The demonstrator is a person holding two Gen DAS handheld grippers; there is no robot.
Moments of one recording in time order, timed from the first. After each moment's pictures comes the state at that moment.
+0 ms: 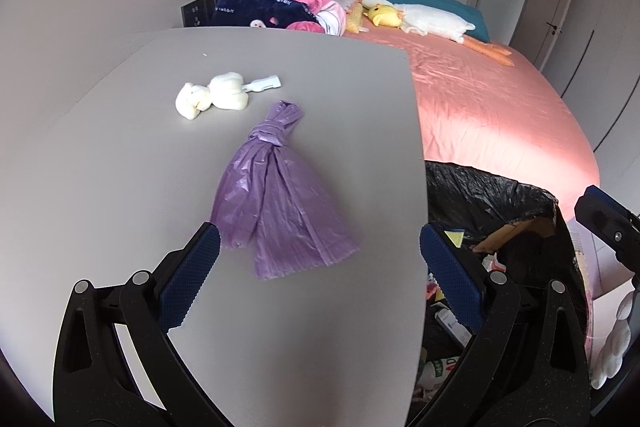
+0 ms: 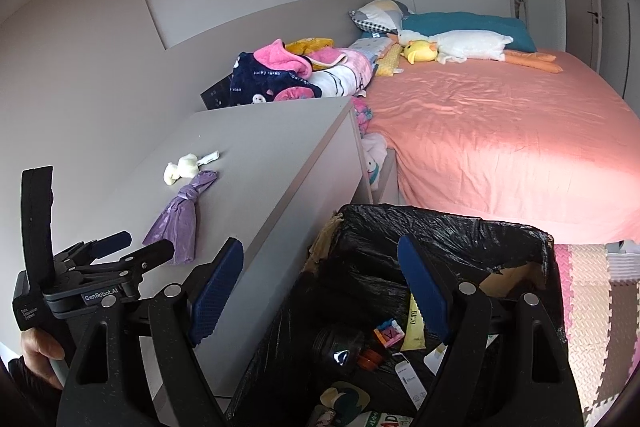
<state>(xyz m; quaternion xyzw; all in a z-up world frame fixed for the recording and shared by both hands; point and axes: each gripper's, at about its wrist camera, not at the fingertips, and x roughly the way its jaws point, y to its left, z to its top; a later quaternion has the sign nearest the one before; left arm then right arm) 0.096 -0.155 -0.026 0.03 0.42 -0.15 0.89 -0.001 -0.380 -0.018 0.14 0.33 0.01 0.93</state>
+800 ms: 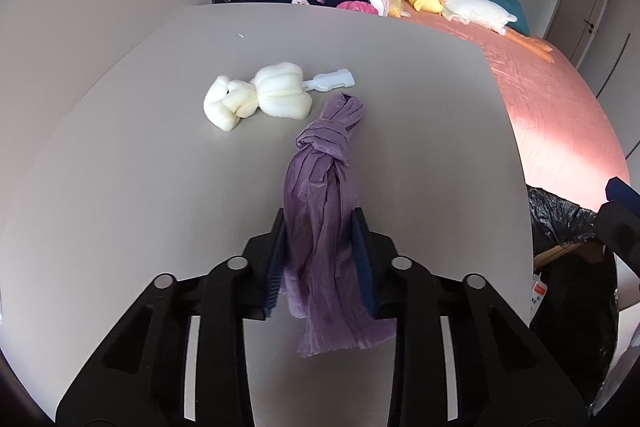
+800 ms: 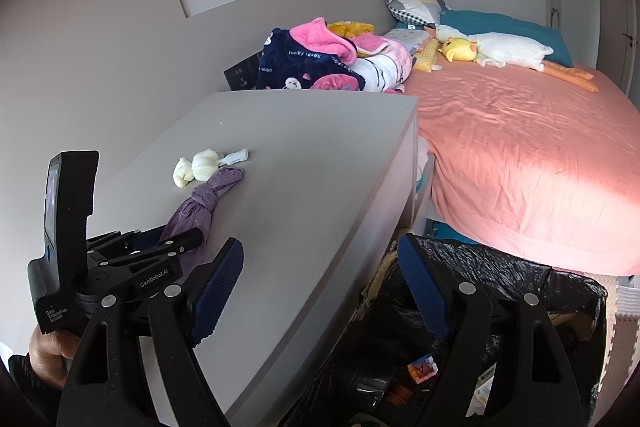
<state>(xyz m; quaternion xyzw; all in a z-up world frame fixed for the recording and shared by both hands) 0.165 -0.132 -0.054 0.03 0.45 -0.10 0.89 0.087 -0.323 -0.027 0.10 0.36 0.06 0.93</state>
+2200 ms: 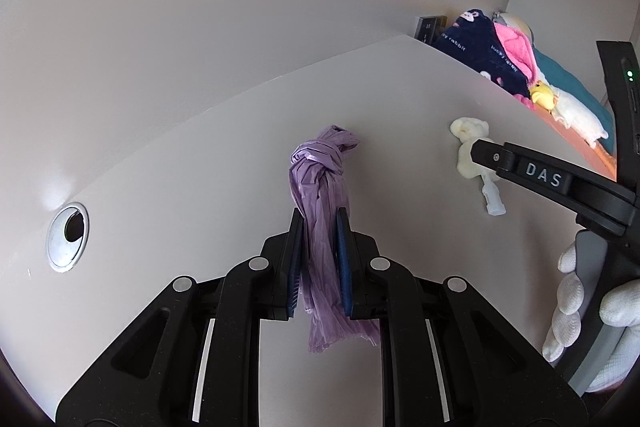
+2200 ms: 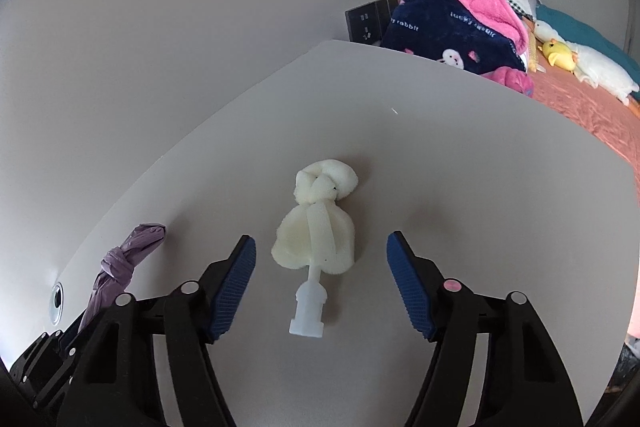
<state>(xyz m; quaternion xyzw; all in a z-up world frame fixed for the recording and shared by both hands) 0.144 0.068 -0.031 -0.09 0.41 0.09 0.90 0.253 -0.098 -0.044 0.04 0.43 0.15 0.89</state>
